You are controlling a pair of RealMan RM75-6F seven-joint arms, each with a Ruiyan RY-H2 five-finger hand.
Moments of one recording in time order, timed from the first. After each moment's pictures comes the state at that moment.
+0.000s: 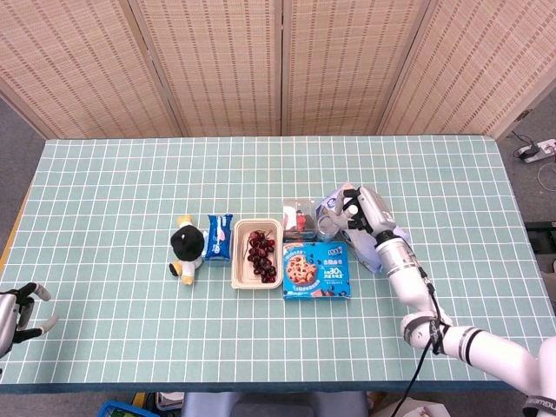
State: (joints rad) left arm -0.08 -1.07 -0.06 -1.61 1.44 1.46 -0.03; right arm 0.73 -1.53 0.36 -1.33 -1.08 0.87 0.38
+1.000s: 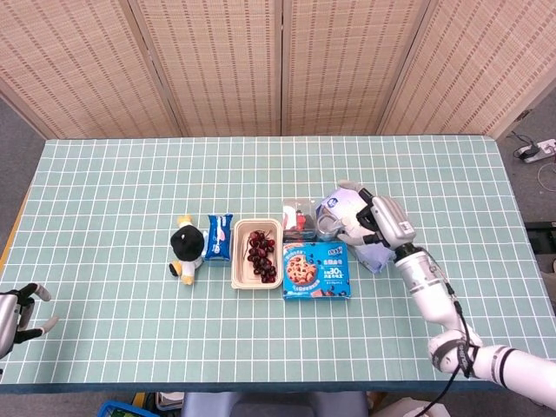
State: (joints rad) left arm -0.08 -1.08 -0.06 -1.61 1.44 1.46 -0.01; right arm 0.62 -1.37 0.28 -1.52 -1.27 1.05 0.28
